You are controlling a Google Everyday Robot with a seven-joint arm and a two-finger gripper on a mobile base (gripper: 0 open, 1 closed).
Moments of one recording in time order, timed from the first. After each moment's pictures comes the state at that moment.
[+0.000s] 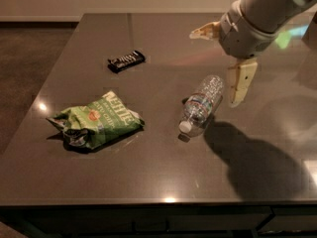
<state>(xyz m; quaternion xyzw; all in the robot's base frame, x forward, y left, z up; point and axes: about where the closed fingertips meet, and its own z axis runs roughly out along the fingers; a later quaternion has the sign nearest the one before) 0.535 -0.128 0.950 -0.83 0.52 -0.05 0.22</state>
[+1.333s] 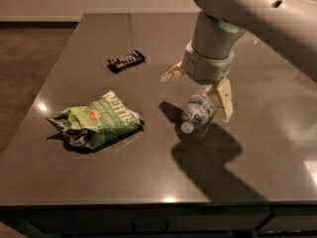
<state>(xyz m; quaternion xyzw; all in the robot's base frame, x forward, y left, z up) 0.524 -0.093 0.872 -0.93 0.35 -0.03 0.07</state>
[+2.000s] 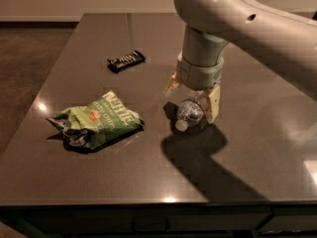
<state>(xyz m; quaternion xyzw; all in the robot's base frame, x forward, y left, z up) 0.530 -0.090 0.848 -0.94 0.33 -0.04 0.03</state>
